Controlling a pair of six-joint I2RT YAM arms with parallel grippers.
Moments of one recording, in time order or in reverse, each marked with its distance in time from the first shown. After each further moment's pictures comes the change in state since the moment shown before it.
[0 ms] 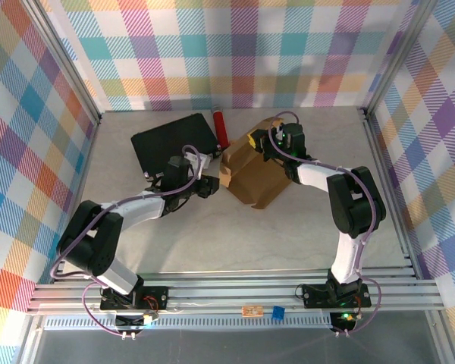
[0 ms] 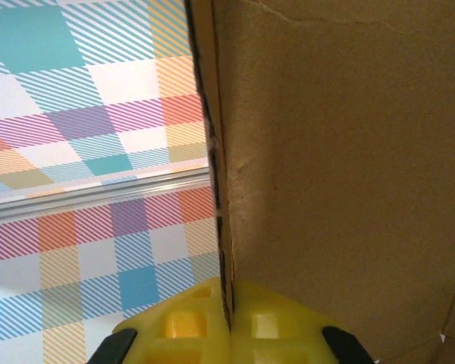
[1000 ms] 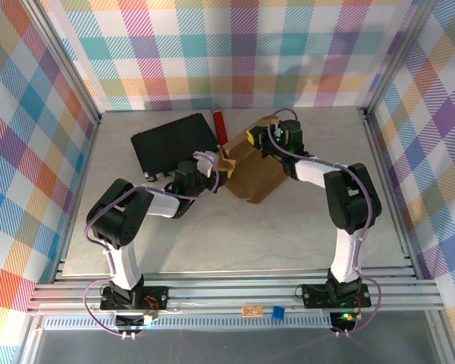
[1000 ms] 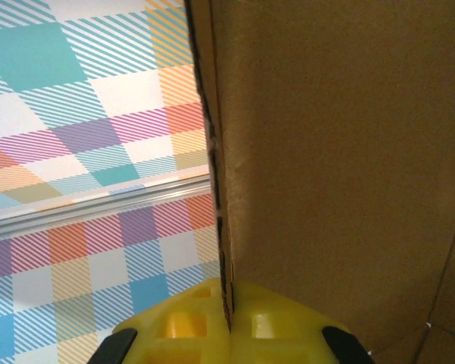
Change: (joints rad) left arm -0.035 0.286 0.002 0.544 -0.073 0.095; right arm 0.000 0.055 0.069 -0.008 0.000 0.052
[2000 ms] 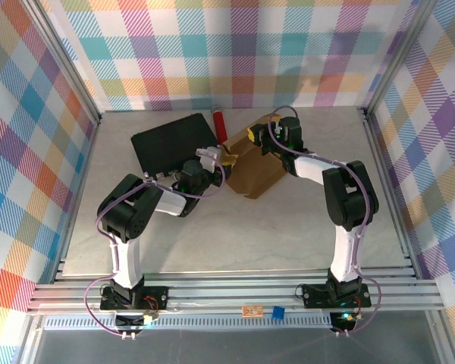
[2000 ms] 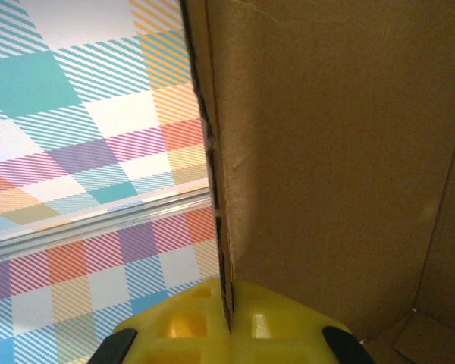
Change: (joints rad) left arm -0.016 0.090 0.056 0.126 -0.116 -0.027; right arm -0.006 0.043 0.060 -0.035 0.016 0.007
